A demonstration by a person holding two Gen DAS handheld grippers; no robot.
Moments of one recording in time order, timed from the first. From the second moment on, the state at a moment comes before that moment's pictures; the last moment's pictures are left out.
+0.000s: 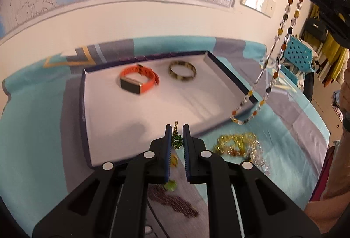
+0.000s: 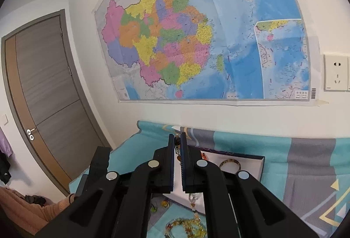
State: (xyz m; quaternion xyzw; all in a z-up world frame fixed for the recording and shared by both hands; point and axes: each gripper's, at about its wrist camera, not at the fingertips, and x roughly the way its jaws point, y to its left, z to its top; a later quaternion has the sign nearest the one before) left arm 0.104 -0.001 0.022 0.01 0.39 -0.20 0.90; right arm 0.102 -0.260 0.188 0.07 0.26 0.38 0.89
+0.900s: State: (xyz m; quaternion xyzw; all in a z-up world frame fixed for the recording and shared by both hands) left arm 0.180 0.010 -0.018 0.01 0.45 -0.15 0.88; right arm 0.177 -0.230 0.102 0.03 0.36 0.35 0.86
